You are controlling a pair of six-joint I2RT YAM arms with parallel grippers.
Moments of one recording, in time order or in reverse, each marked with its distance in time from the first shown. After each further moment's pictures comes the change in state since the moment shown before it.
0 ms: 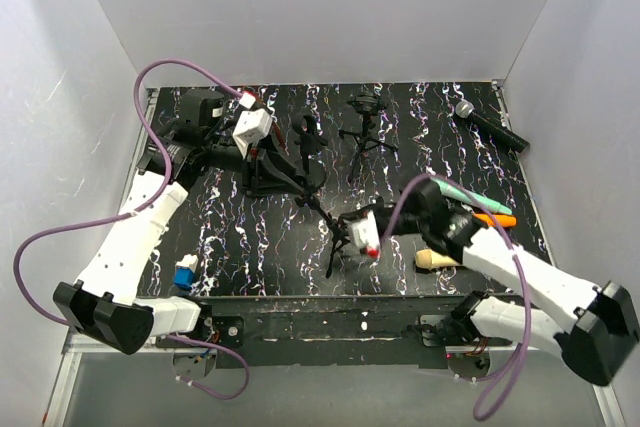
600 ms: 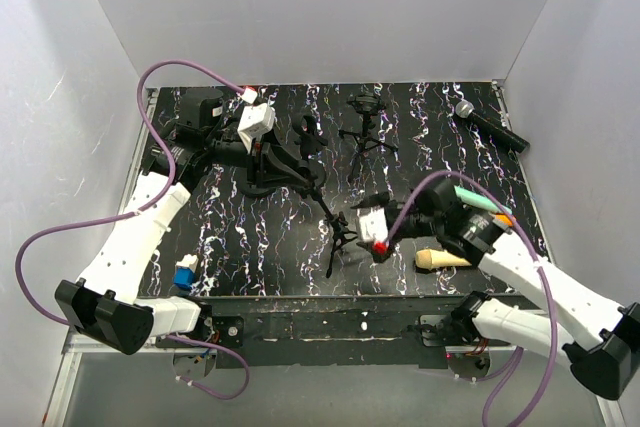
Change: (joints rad) left arm 0.000 -0.003 -0.052 0.182 -0.060 -0.123; right arm 0.025 -0.190 -0.054 -0.088 0.086 -0.046
